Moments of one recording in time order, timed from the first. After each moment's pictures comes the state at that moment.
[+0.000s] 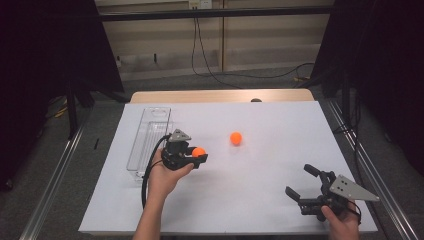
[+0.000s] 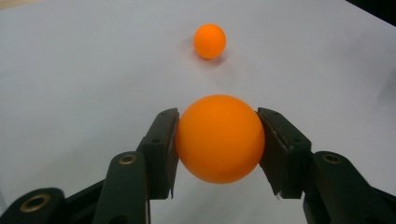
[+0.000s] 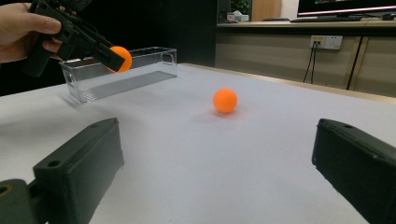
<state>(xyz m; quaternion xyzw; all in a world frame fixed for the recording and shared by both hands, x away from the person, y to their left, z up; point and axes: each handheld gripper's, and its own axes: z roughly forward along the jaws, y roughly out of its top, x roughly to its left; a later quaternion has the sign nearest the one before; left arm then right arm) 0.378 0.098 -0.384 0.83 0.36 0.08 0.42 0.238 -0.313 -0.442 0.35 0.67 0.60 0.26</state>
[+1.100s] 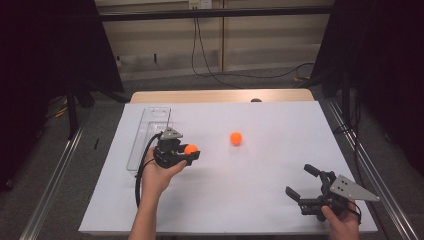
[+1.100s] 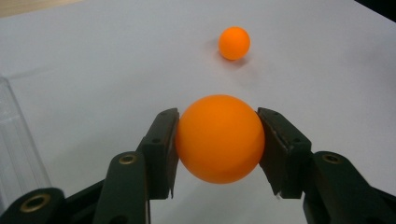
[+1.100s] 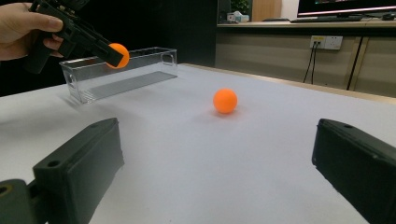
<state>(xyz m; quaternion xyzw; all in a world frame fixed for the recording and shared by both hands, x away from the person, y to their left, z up) 0.383 0.116 -0.381 0.82 0.39 0.09 0.41 0.238 -0.313 -0.442 0.35 0.67 0.60 0.26</state>
